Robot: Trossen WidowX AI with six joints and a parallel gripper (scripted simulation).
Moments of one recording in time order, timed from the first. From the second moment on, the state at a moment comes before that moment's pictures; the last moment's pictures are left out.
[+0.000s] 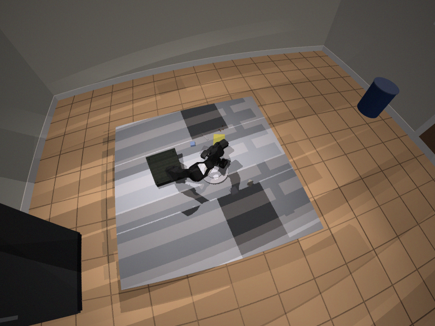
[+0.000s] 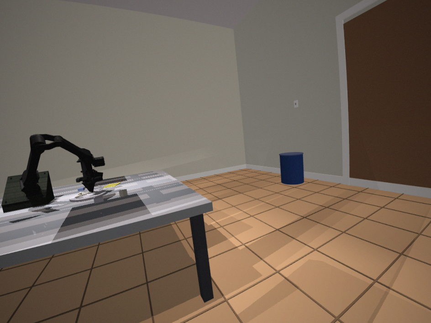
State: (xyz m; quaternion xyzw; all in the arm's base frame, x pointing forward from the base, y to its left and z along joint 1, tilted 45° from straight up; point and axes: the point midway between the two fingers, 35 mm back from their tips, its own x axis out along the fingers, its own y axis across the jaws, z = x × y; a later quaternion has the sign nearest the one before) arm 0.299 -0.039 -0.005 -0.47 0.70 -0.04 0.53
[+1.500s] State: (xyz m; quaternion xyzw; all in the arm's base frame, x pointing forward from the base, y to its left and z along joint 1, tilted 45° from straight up) arm 0.333 -0.036 -0.005 -0.47 0.70 -0.04 0.54
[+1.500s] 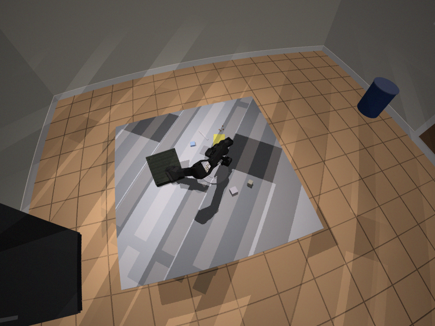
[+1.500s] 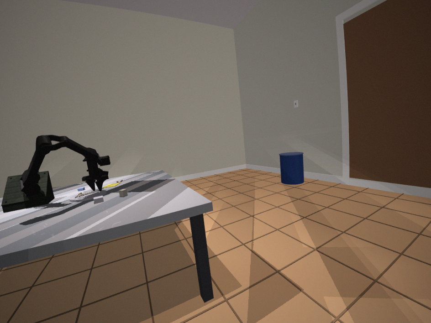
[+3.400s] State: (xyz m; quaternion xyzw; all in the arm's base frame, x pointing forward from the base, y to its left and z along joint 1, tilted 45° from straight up) arm 0.323 -0.028 0.008 -0.55 0.70 0.07 0.45
